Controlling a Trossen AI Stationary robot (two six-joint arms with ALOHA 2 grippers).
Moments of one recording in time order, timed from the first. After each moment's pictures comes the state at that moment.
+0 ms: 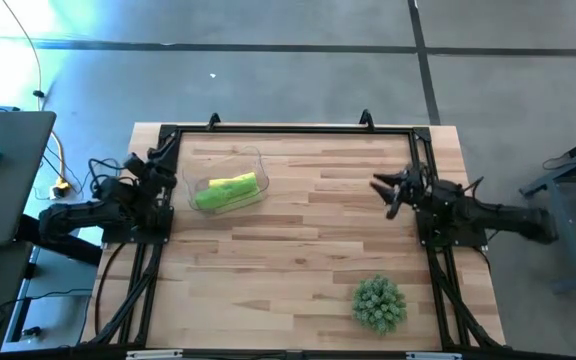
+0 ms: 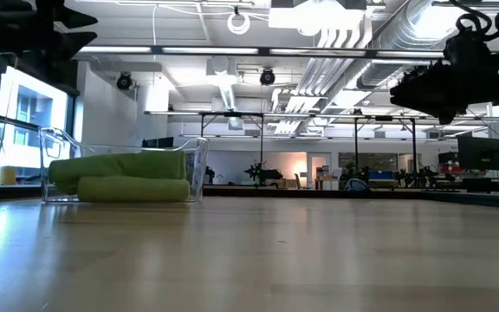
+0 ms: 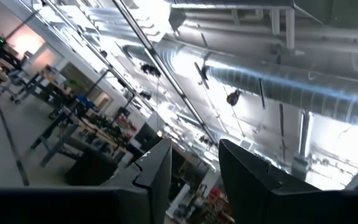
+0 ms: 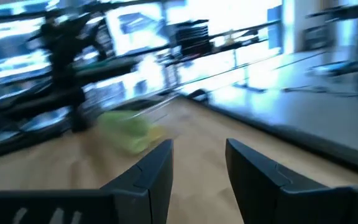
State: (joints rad) left arm 0.26 0.02 0.01 0.67 -0.67 -0.26; right arm -0.17 0.09 0.01 0.09 0.27 0.17
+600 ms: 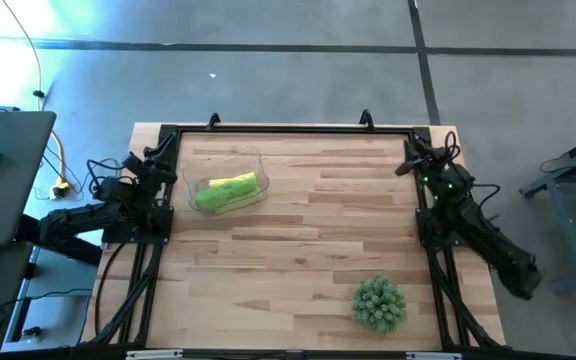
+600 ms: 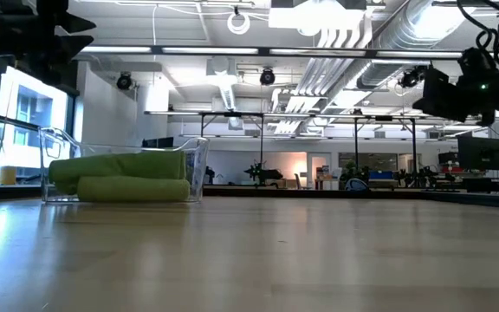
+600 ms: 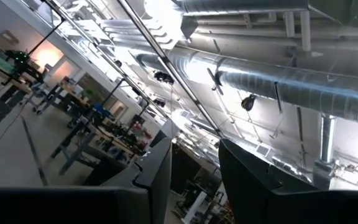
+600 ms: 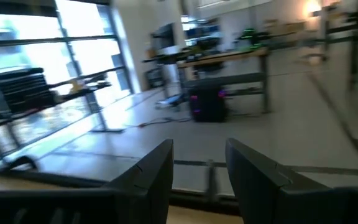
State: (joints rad) left arm 0.34 0.00 0.01 0.64 -0.67 -0.26; right arm -0.87 0.00 0.01 0.06 0.27 0.17
